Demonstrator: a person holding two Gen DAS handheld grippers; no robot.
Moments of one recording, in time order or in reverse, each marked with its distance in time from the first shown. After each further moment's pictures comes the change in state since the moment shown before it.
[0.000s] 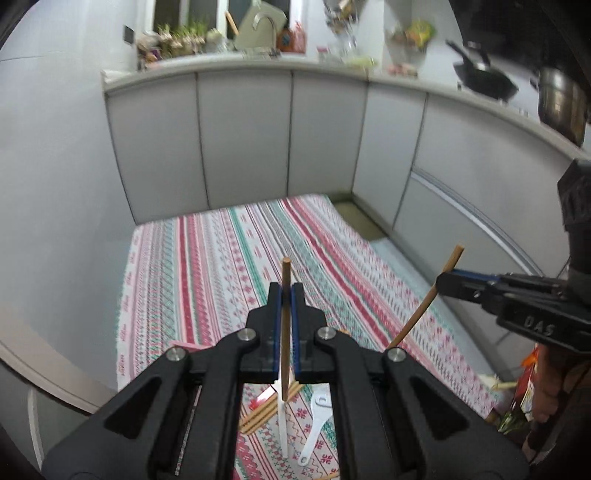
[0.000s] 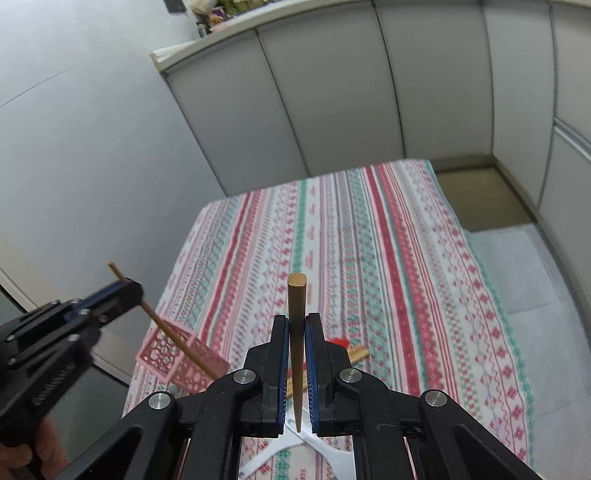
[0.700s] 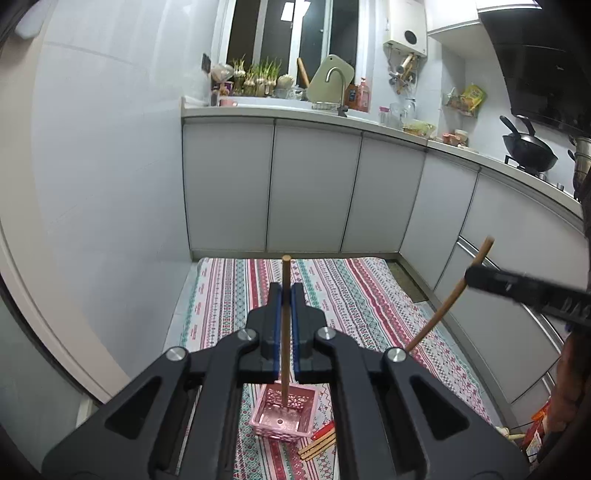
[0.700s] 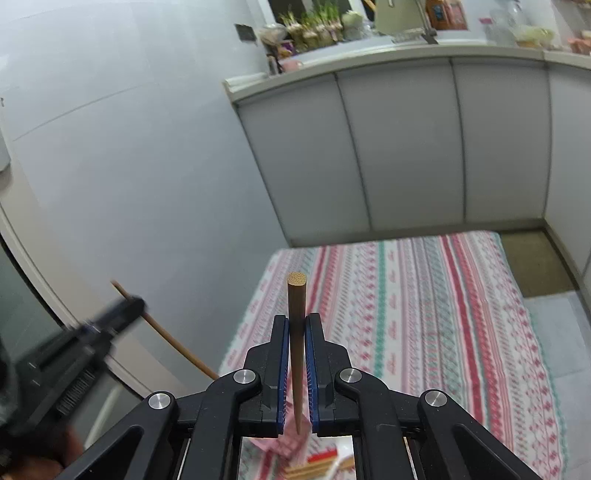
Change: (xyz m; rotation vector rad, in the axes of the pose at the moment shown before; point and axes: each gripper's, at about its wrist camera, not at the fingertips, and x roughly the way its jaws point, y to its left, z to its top) left arm -0.041 0.084 0.007 -0.145 -0.160 0.148; right arm -0.012 0.106 0.056 -0.102 -0.120 0.131
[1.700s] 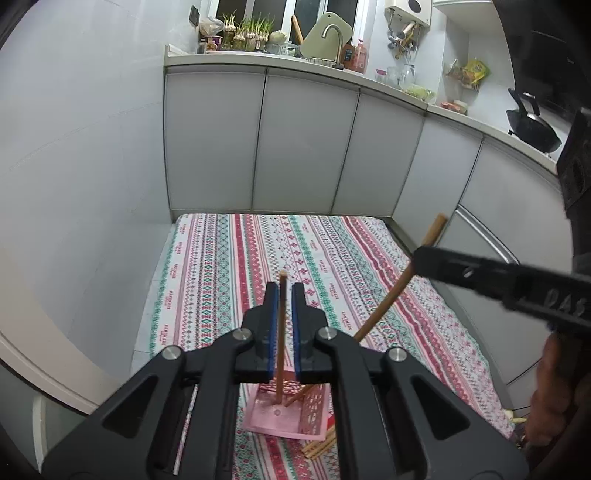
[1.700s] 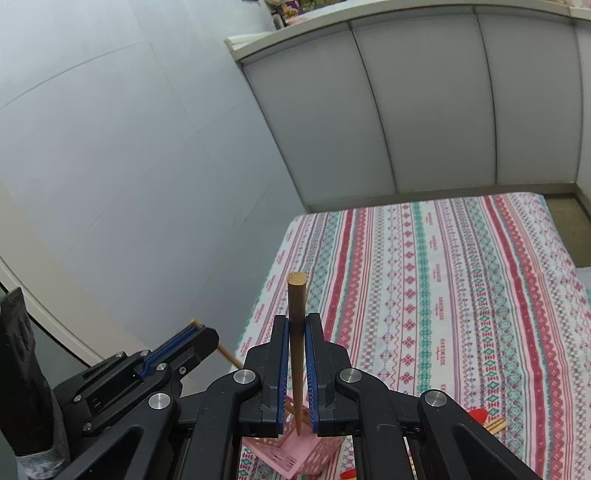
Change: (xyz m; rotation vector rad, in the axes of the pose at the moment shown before) left arm 0.054 0.014 -0.031 -0.015 0.150 -0.082; right arm 0.105 0.002 -0.020 0.046 0.136 0.049
